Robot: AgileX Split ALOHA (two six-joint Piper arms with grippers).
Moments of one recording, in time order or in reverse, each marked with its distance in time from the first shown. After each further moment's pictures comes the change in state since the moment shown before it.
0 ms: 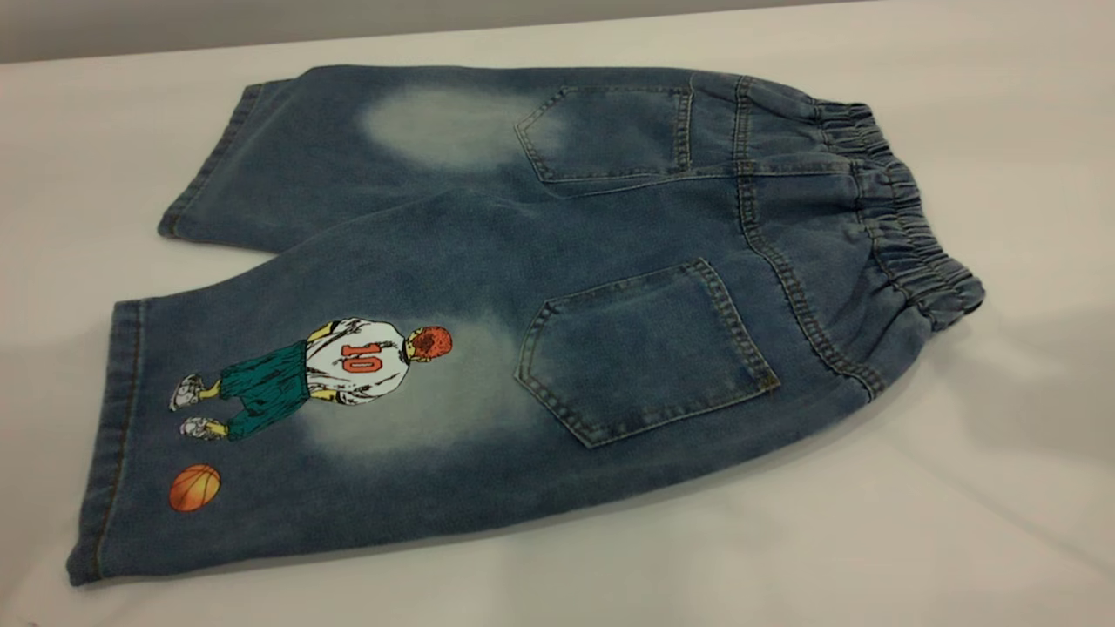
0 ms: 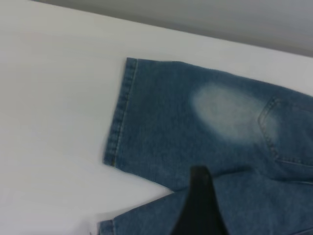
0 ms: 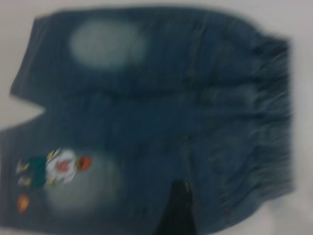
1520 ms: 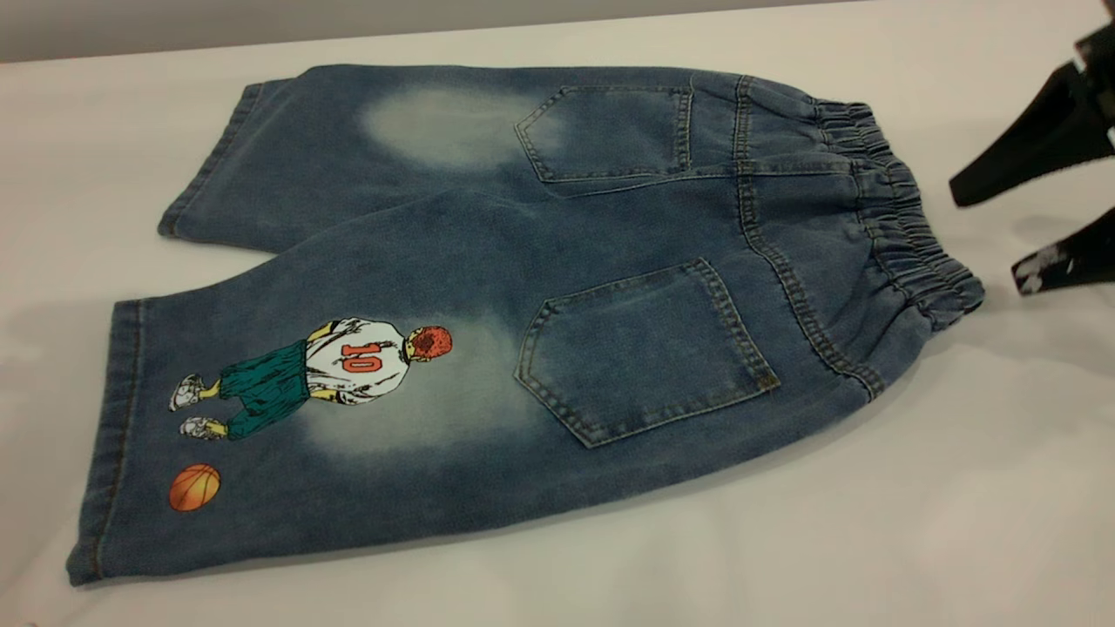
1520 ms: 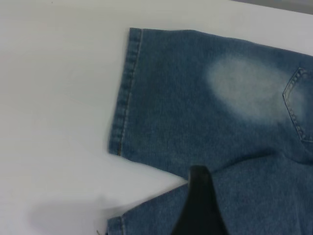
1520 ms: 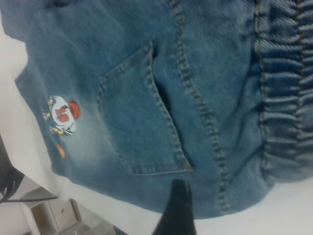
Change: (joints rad) left arm 0.000 0.143 0.001 -0.066 -0.056 0.114; right arm -0.331 0.912 -0.006 0.566 0.190 -0.720
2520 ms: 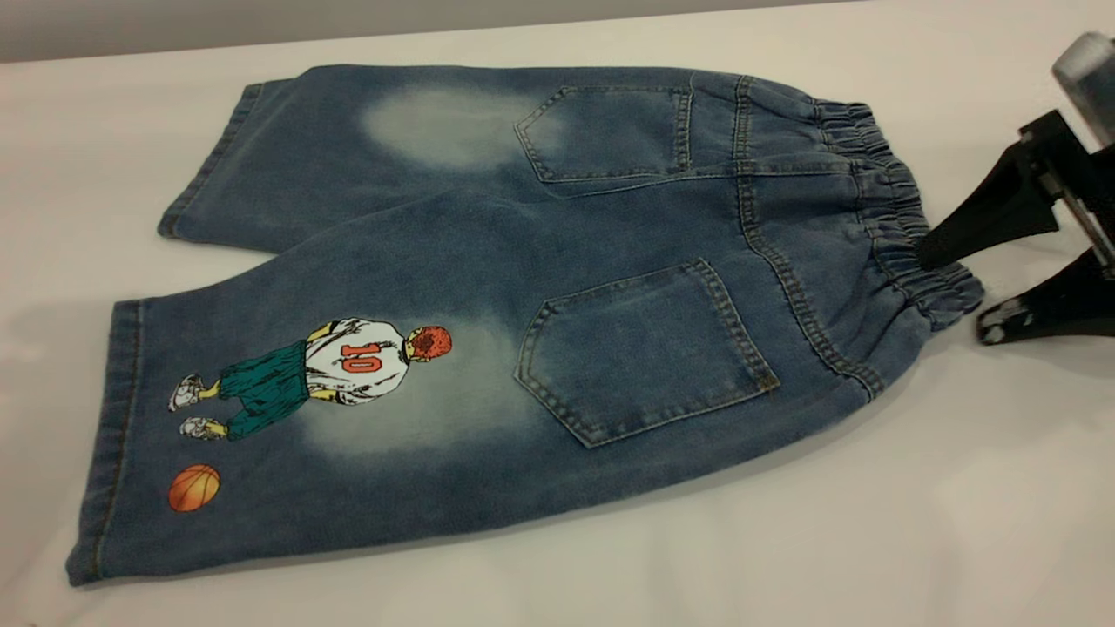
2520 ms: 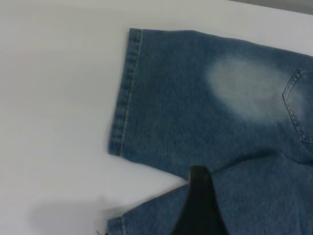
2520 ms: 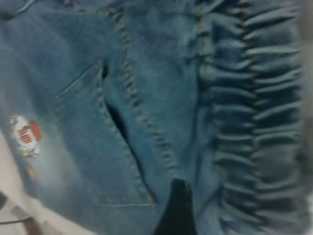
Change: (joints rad) left arm 0.000 0.000 0.000 0.000 0.000 0.000; right arm 0.033 0.130 -0.001 0.112 -0.090 -0.119
